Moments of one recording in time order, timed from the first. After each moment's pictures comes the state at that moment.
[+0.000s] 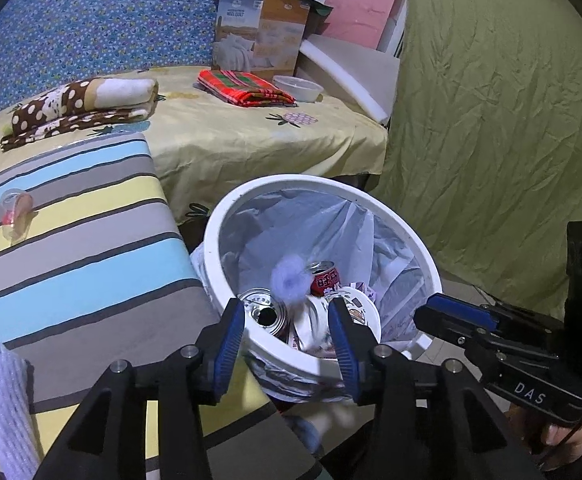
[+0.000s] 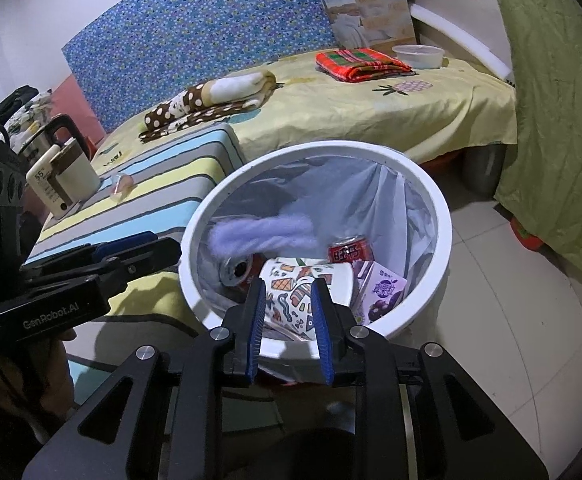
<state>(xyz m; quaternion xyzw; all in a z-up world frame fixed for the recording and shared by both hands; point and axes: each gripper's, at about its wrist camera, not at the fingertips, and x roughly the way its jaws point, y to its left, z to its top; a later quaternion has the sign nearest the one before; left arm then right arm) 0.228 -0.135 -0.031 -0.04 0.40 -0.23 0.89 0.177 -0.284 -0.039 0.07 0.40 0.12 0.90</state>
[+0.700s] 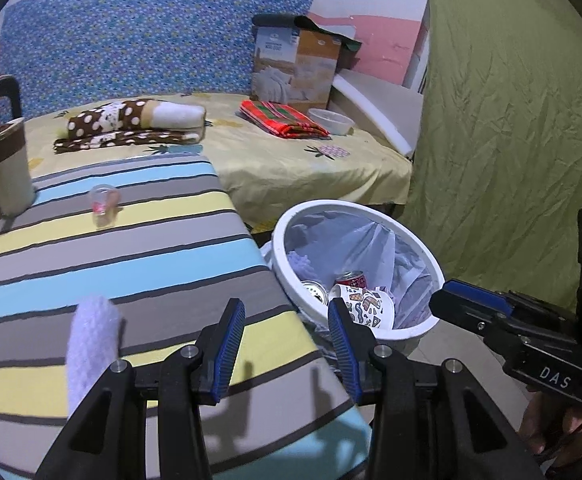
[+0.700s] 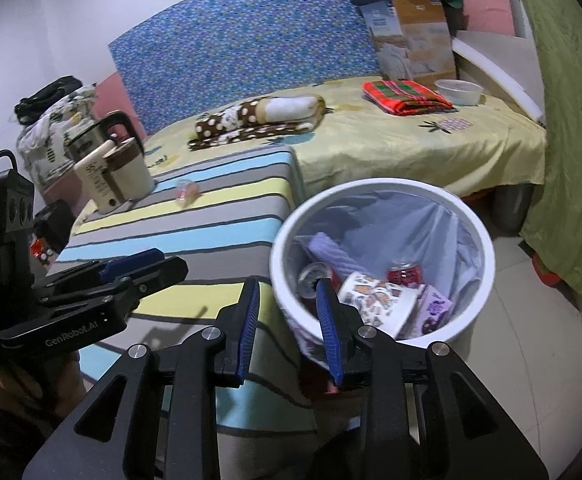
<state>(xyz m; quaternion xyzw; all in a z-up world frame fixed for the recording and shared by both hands) 0.163 -0.073 0.004 -0.06 0.35 -0.17 0.92 0.153 -0.239 -0.007 0.05 0.36 0.18 0.91</state>
